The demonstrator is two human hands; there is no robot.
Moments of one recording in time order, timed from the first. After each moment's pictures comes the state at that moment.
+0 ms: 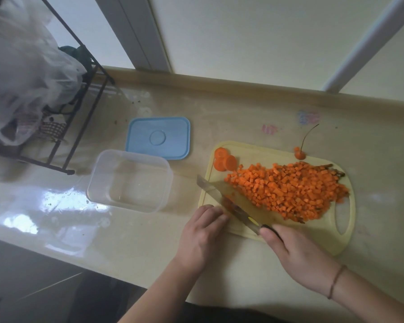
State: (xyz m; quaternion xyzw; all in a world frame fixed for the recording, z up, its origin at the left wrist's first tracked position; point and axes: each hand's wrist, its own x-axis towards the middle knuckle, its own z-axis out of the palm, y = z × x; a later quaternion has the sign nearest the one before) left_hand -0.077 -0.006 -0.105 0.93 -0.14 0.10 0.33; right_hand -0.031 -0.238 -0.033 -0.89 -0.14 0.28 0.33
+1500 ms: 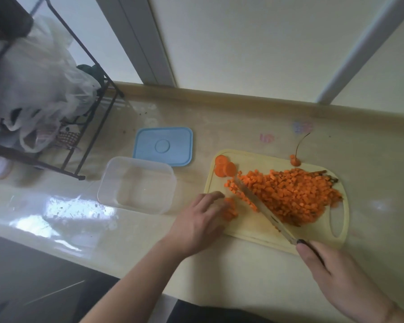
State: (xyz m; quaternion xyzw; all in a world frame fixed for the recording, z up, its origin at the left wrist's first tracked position) left_hand -0.044 0.021 -0.074 0.94 -0.20 0.00 0.28; right_hand -0.055 -0.294 -0.014 -0.91 -0.07 0.22 0.35
